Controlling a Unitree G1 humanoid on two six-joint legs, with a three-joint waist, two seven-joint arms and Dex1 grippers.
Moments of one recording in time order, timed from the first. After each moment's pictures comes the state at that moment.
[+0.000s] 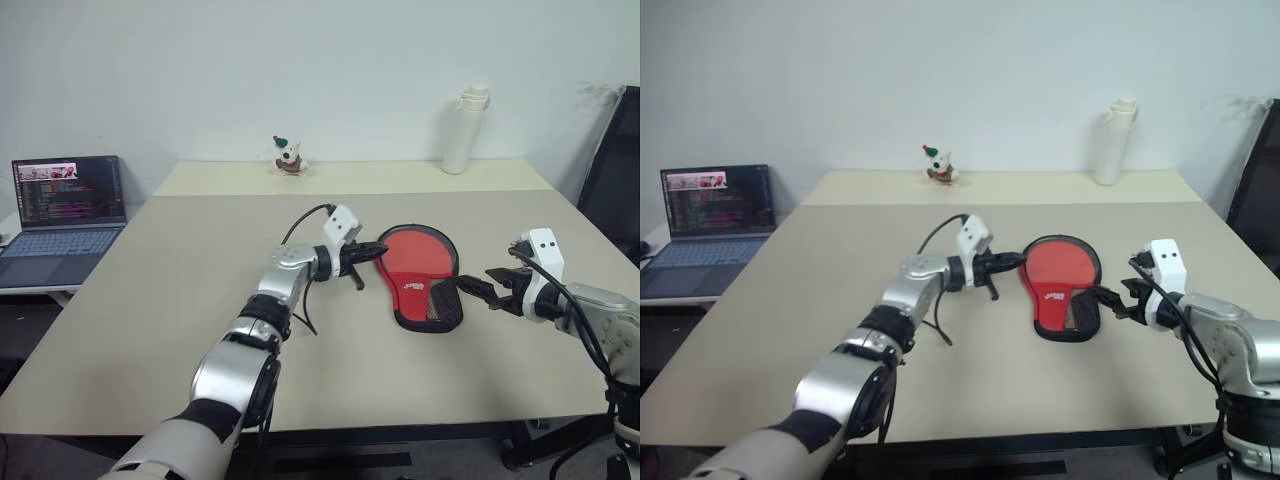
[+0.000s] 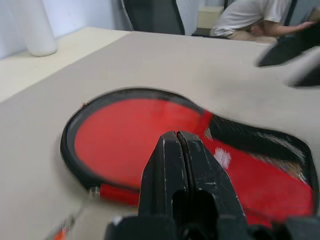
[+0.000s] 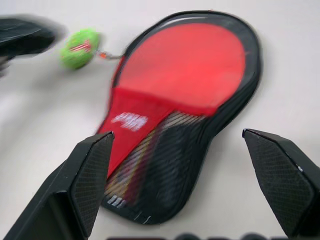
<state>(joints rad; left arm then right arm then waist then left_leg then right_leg) -1.03 0.19 -0.03 0.90 -0.10 -0.04 -1.02 -0.54 -0.64 -0.24 -0.09 0.54 1.08 0.43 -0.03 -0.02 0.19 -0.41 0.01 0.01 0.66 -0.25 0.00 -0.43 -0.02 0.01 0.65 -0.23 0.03</state>
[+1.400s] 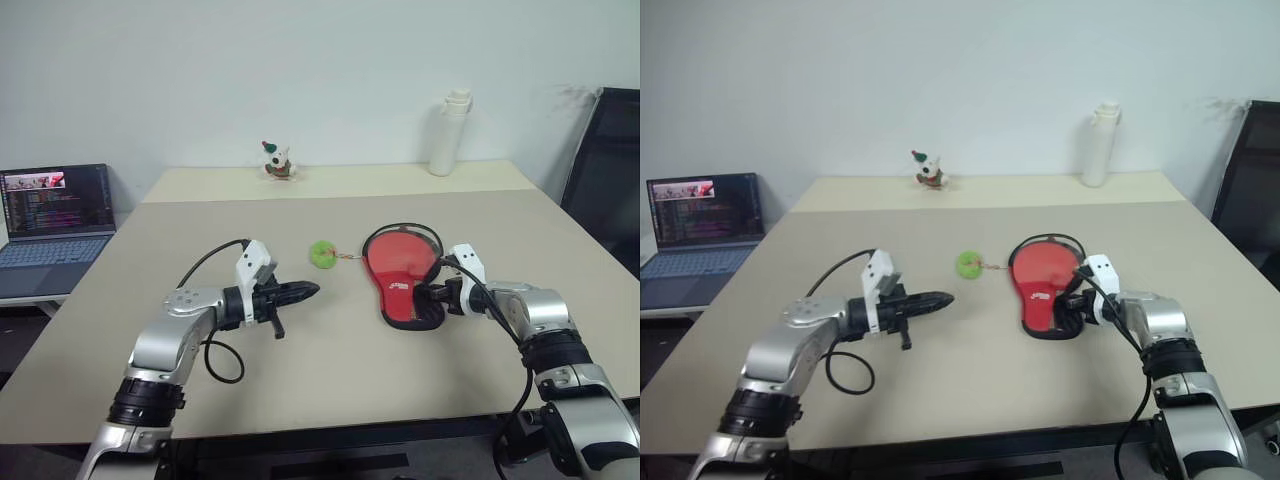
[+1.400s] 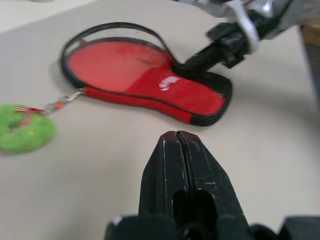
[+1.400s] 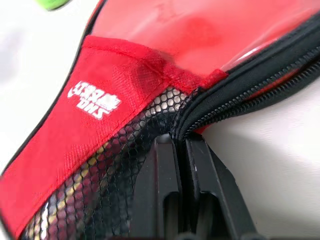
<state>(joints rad) -0.49 0.60 0.01 -0.03 -0.41 0.53 -1.08 -0.76 -0.46 0.03 0.43 0.26 0.86 0.74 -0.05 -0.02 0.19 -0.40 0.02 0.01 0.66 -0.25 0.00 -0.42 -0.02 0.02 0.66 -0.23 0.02</state>
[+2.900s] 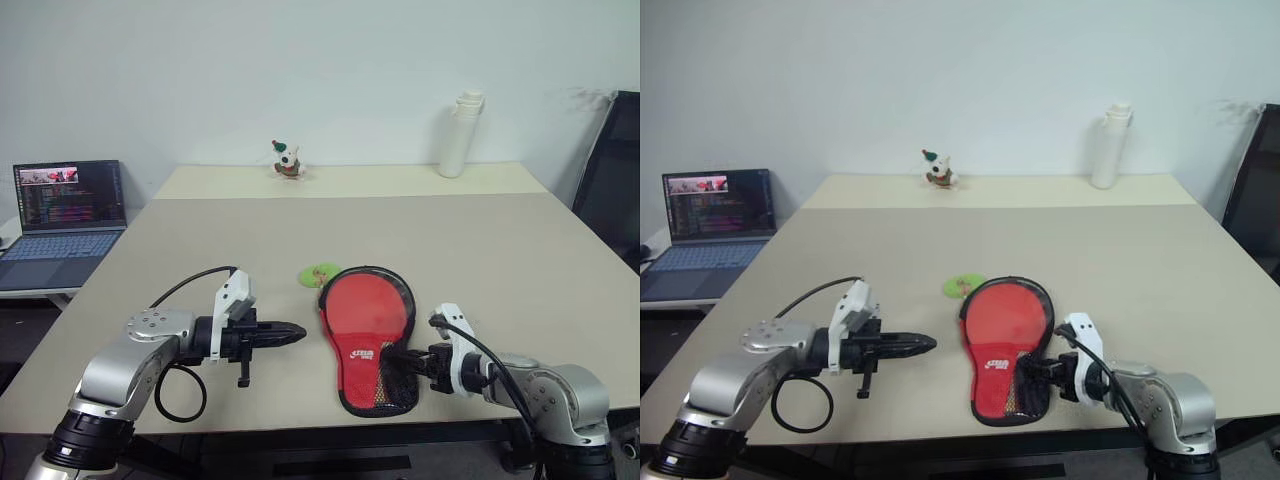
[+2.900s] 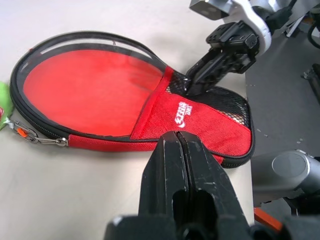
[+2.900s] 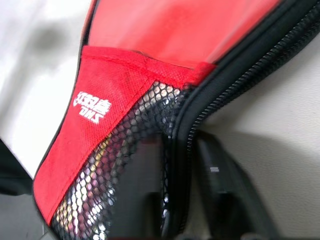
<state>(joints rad) -0.33 0.76 0.01 -0.16 -0.52 0.56 -1.19 -0.29 -0.29 -0.14 -0.42 0.56 1.43 0.45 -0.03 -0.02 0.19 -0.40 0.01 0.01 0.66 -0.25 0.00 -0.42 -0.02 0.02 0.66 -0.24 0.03</state>
